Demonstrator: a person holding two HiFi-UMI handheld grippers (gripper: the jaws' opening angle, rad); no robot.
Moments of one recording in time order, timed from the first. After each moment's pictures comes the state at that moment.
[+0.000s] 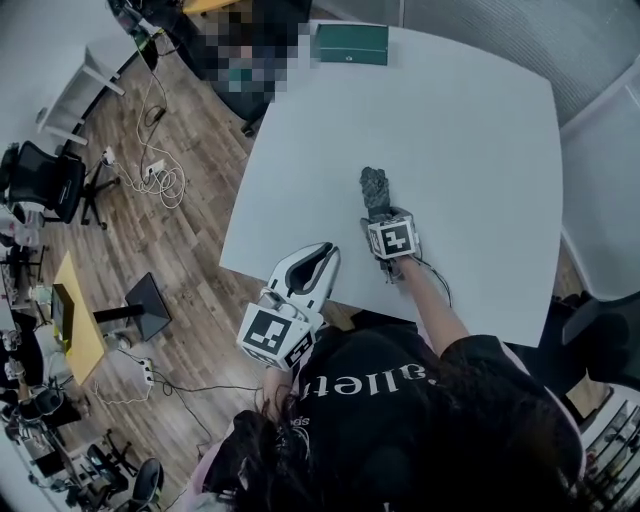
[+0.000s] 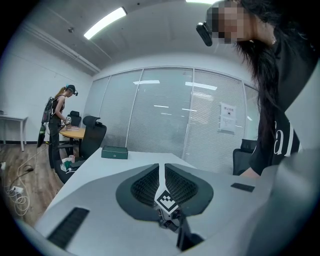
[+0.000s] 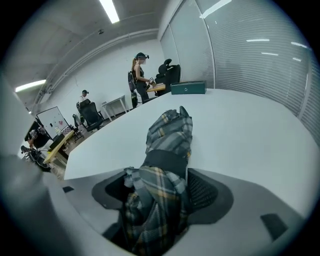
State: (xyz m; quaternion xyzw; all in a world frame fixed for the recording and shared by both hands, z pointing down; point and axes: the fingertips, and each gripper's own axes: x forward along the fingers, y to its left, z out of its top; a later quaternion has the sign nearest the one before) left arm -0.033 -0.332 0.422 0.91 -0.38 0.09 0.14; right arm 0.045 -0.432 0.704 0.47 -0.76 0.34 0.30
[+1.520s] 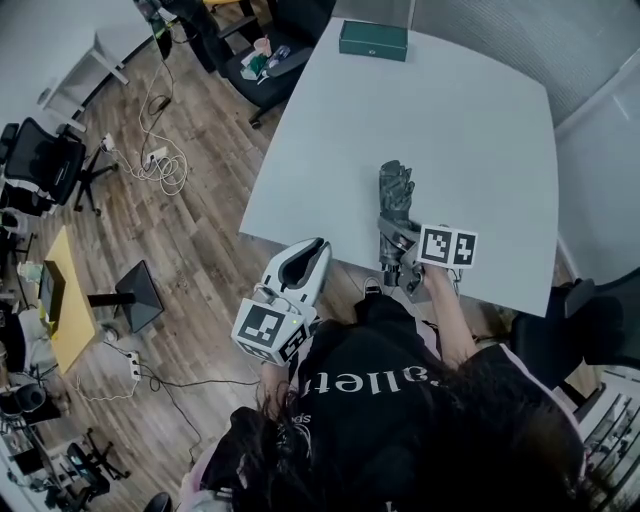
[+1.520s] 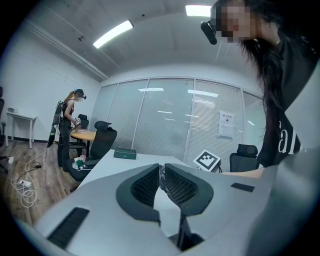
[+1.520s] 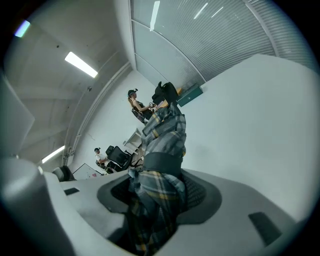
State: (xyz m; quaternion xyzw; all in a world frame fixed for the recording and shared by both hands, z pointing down) left arm -0.138 -0.244 0.409 0.90 -0.41 0.06 0.14; right arm -0.008 -0.311 0.560 0.41 -0.76 0.50 0.05
